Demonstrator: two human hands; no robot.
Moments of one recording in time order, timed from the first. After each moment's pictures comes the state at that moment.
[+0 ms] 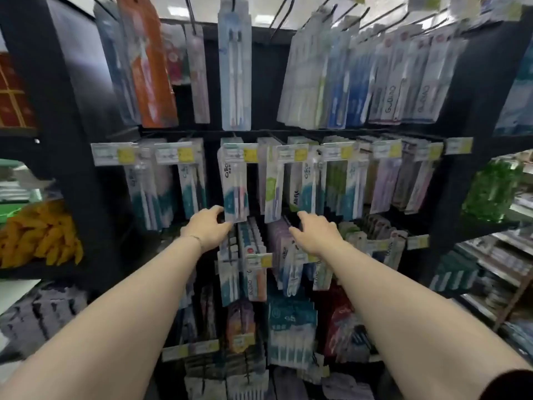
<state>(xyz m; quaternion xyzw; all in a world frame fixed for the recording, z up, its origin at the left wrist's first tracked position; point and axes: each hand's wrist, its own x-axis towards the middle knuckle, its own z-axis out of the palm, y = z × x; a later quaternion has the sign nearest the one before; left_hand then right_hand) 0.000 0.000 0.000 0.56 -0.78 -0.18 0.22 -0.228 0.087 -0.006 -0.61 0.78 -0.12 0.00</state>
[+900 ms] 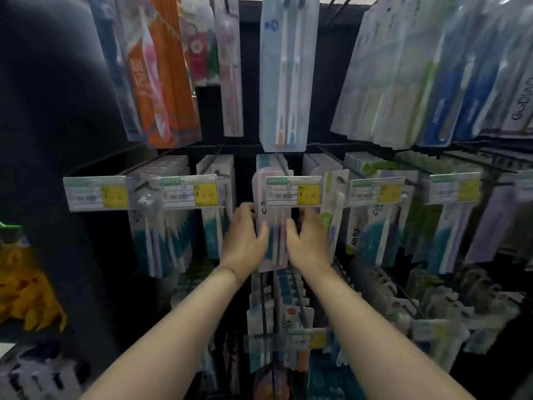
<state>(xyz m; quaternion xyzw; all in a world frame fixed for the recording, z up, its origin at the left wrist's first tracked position) -0.042 -0.140 -0.009 0.46 -0.74 -0.17 0.46 -0.172 -0.120 -0.023 -0.55 0.65 -0.52 0.05</state>
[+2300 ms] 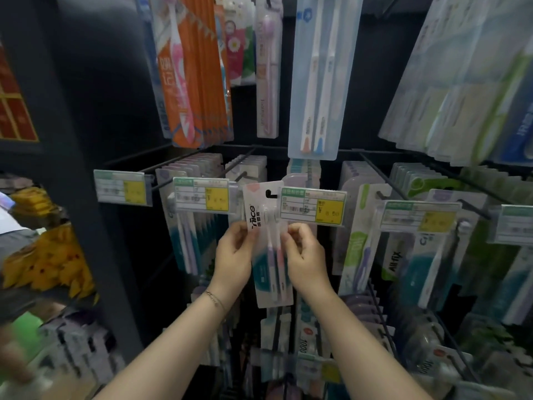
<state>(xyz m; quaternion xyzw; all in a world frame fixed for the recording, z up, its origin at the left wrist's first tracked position) -0.017 -0.134 -0.026 0.39 -0.57 -0.32 0.65 -0.151 -0.134 -0.033 -0.63 0.46 -0.58 0.24</state>
